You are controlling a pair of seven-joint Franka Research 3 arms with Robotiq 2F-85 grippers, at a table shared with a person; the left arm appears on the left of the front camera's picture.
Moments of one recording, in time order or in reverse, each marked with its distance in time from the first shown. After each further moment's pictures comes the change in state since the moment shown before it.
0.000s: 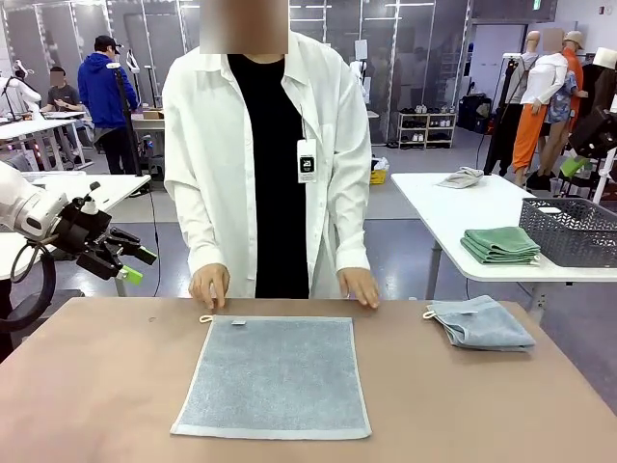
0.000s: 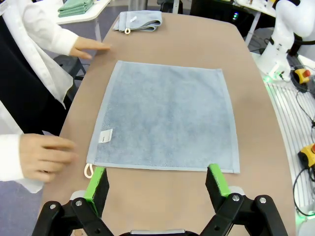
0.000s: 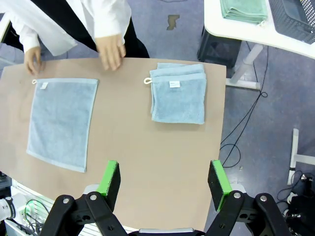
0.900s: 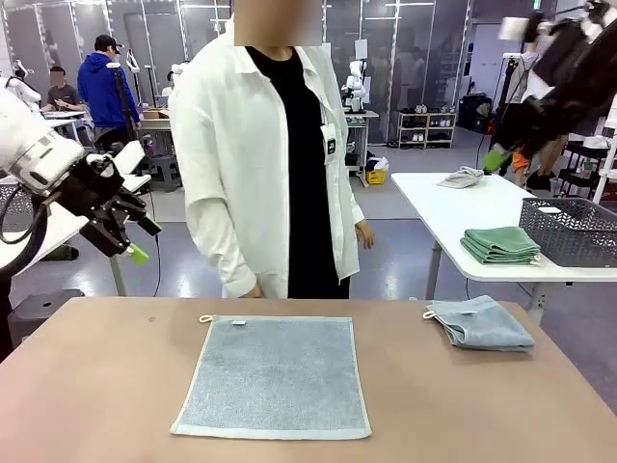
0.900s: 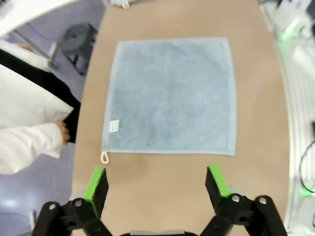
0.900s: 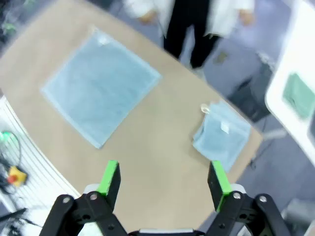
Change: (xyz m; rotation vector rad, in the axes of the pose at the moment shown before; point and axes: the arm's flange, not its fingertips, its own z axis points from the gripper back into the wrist) left arm 0.138 -0.092 -0.006 0.149 0.359 -0.181; right arm -0.025 0.162 0.009 0.134 -0.053 0.627
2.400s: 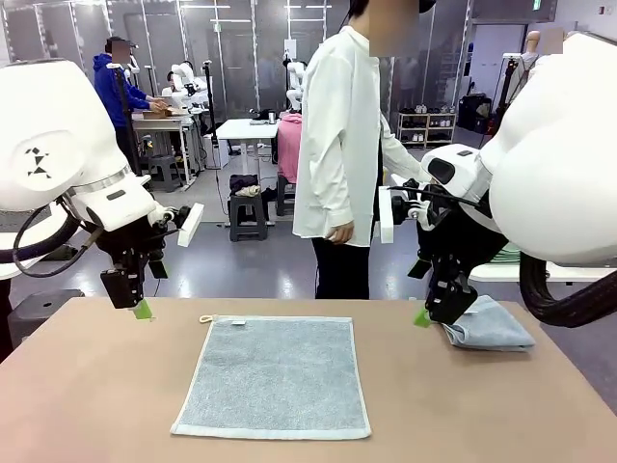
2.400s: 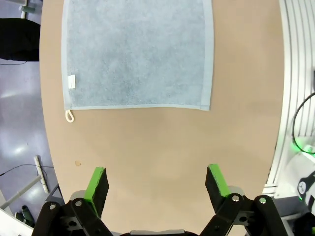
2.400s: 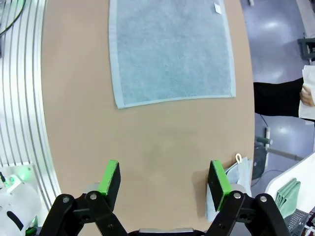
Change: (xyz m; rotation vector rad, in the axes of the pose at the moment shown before) left arm 0.060 -0.077 -0.054 -0.028 0.461 -0.068; right arm -0.069 0.131 -0.131 0.104 0.120 0.757
